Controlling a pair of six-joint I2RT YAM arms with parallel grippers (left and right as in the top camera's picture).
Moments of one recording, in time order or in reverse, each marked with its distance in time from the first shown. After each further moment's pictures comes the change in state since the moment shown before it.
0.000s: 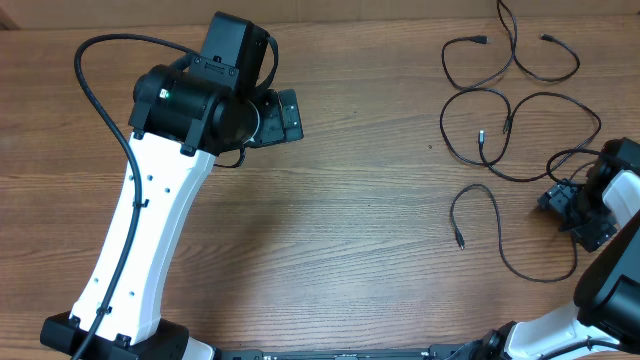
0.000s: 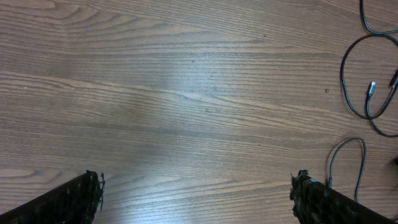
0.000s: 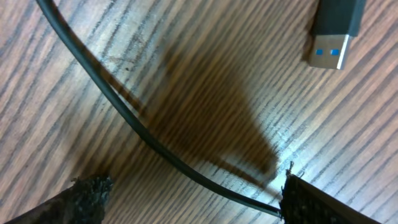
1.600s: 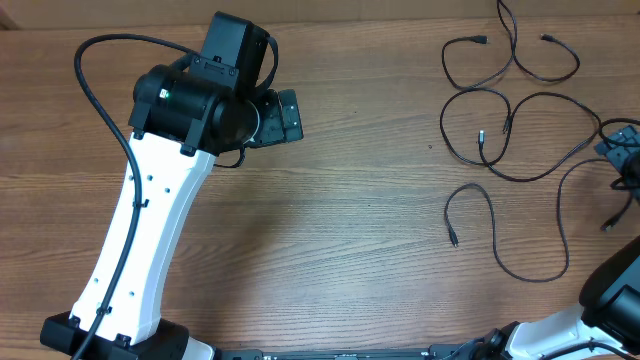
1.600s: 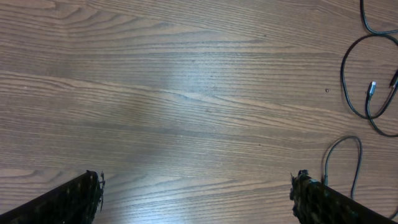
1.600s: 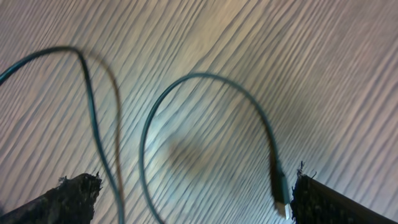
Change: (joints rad) left arm 0.000 0.000 0.000 -0.001 0.000 0.000; right arm -0.080 0.000 0.298 0.061 0.000 0.015
